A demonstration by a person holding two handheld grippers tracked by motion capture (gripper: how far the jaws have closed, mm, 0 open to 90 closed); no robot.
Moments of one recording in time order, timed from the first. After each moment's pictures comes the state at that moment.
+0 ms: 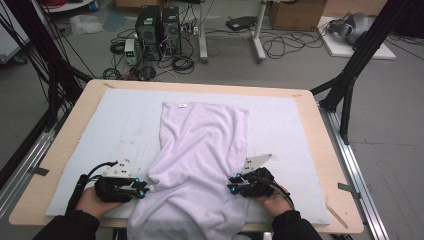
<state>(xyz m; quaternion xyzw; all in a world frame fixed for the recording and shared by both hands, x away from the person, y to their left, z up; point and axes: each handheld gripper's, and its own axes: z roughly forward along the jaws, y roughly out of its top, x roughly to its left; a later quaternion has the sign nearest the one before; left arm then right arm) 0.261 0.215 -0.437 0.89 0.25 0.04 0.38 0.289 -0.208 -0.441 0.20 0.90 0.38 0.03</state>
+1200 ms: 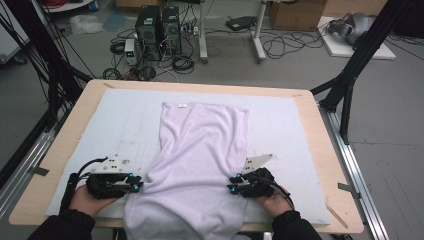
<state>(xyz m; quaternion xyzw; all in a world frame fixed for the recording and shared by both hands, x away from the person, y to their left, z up) 0.265 0.231 -0.427 0.87 0.27 0.05 0.41 0.288 -0.209 -0.442 0.20 0.90 0.39 0.03</state>
